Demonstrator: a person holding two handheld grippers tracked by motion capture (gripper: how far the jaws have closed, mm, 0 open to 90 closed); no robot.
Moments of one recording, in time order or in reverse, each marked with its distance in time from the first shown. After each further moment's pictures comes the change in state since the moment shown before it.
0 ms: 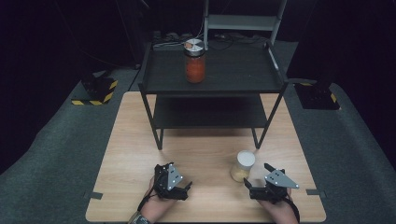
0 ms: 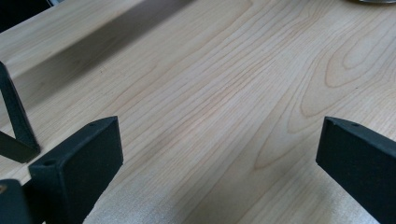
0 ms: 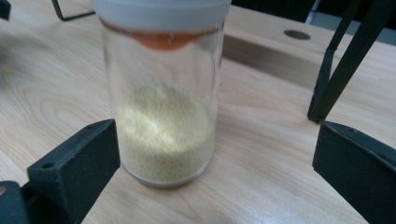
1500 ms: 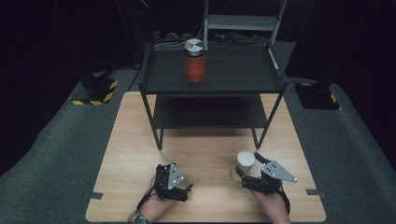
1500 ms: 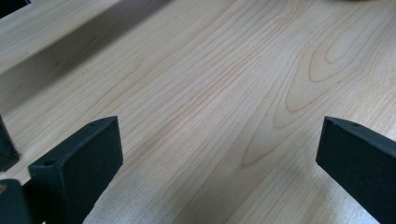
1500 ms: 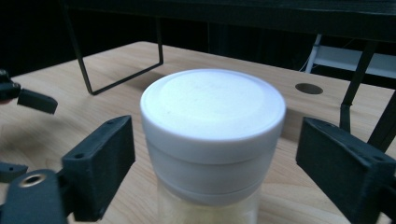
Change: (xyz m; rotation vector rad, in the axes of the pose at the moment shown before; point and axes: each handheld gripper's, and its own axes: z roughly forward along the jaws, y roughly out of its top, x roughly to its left) left arm 0.009 0.001 0.002 0.006 -0.061 0.015; right arm 0.011 0.024 0.010 -0.154 0.034 0.083
